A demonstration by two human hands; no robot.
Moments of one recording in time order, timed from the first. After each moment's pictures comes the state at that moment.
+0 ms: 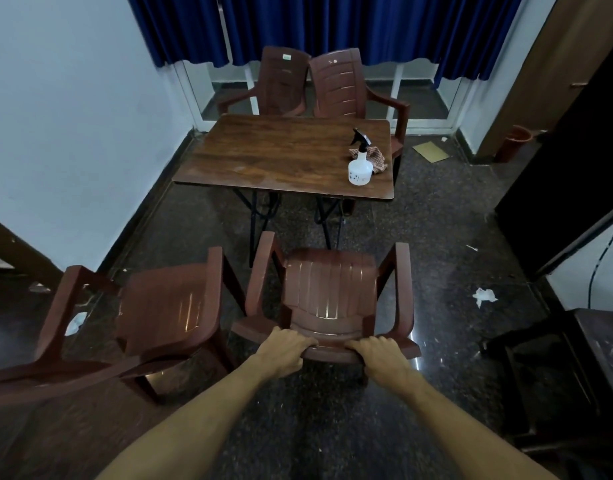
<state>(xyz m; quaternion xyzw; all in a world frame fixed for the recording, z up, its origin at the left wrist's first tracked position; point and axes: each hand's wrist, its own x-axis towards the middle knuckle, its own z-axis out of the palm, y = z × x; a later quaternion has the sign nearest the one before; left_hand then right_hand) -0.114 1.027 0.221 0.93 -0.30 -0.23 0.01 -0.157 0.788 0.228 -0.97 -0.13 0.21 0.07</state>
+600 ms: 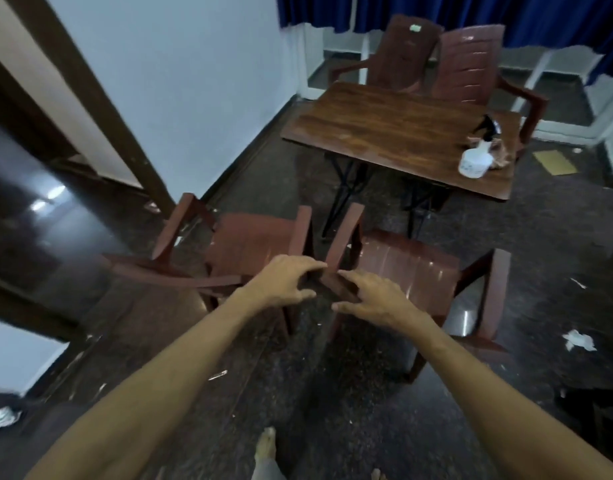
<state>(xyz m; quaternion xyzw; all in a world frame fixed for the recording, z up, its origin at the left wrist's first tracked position) -0.149 1.191 0.306 0.97 -0.18 -0.09 0.15 -0.125 0.945 0.304 -0.92 -0.29 0.19 0.16</state>
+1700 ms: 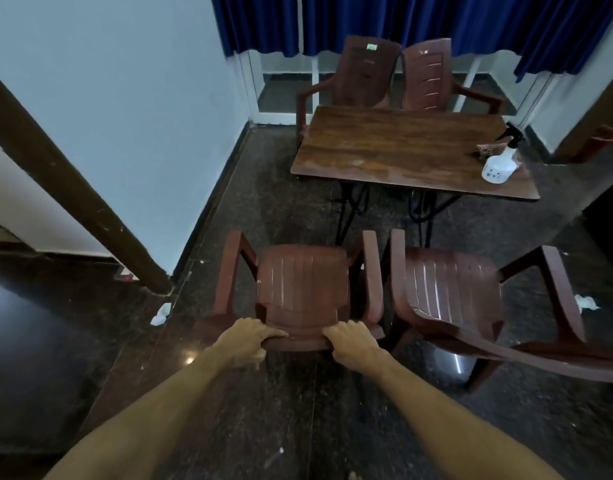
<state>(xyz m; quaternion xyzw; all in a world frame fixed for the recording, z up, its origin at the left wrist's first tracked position) -0.064 1.561 0.249 0.94 -0.24 -0.25 0.00 -0.077 1.303 0.237 -0.95 -0.21 0.22 0.05</state>
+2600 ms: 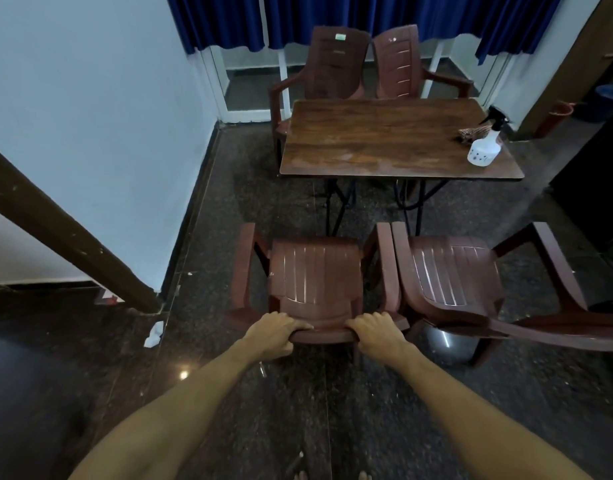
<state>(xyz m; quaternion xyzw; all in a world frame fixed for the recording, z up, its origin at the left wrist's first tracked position) -0.012 1.570 0.241 0.92 -0.31 -0.25 0.01 -0.057 1.320 0.227 -0.97 -0.13 0.22 0.03</state>
